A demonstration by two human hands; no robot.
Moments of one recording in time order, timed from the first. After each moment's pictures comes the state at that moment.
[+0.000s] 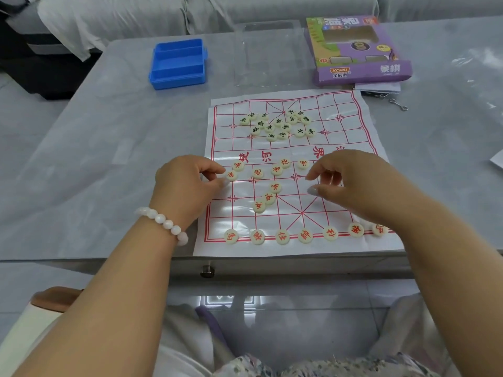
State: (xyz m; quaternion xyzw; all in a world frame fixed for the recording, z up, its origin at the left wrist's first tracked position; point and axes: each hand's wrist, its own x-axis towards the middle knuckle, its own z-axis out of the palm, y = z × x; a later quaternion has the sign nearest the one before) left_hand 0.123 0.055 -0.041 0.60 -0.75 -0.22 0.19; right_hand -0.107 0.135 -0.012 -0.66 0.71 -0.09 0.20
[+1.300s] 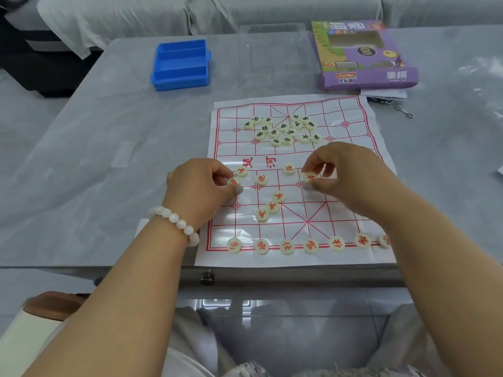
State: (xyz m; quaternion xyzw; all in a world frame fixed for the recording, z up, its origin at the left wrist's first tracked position) left_hand 0.115 0.045 -0.046 0.60 -0.73 -0.26 0.17; right_hand -0.103 0.107 -0.018 -0.66 0.72 -0.13 0.19
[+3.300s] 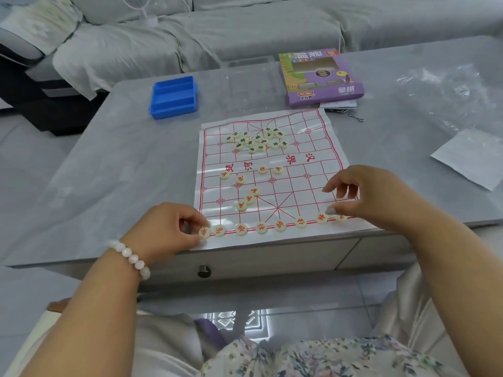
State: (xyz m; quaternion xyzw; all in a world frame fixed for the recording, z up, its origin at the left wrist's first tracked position) left_hand 0.163 0.111 -0.020 0.53 -0.80 -0.28 0.03; right_hand -0.157 0.205 -0.010 -0.64 0.73 -0.15 0.19
